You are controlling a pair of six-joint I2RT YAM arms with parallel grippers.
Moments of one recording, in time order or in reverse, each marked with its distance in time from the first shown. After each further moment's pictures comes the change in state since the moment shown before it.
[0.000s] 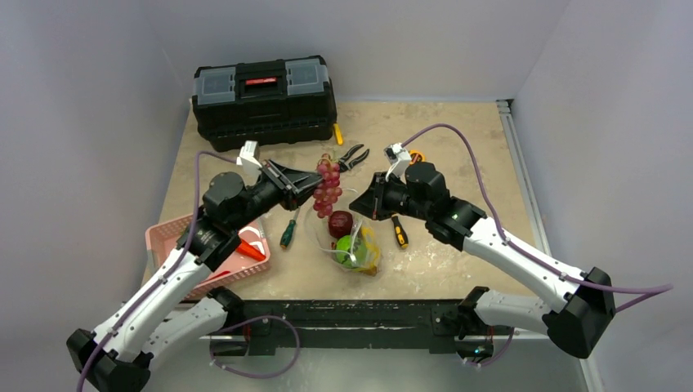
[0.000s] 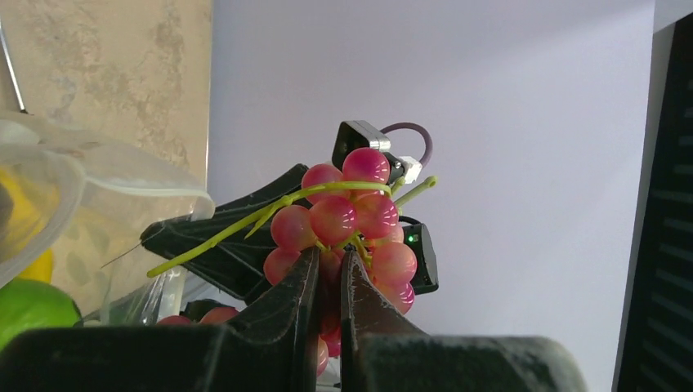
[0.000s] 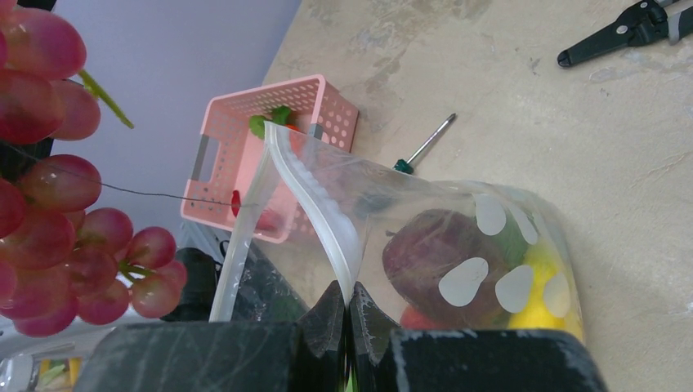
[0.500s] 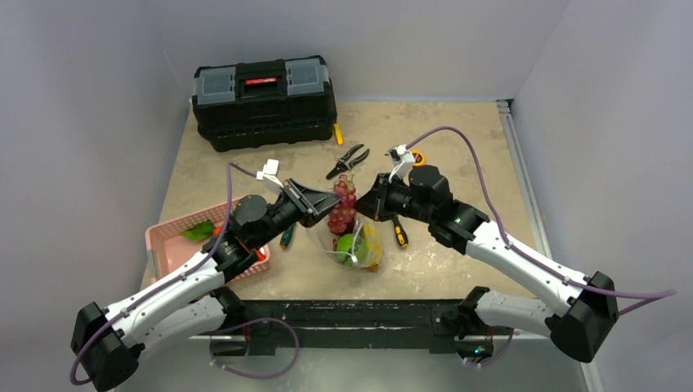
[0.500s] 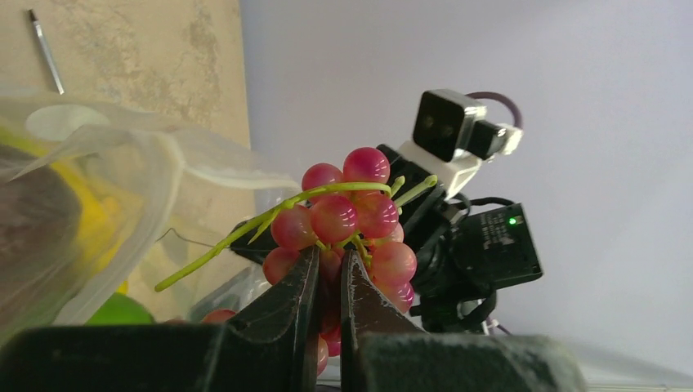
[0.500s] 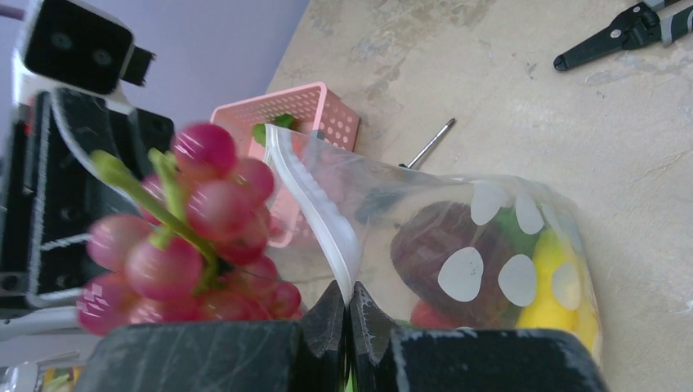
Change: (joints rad) left arm -0.211 0.071 -0.198 0.323 -0.200 0.134; right arm 0.000 -0.032 -0.031 0.026 0.014 0.014
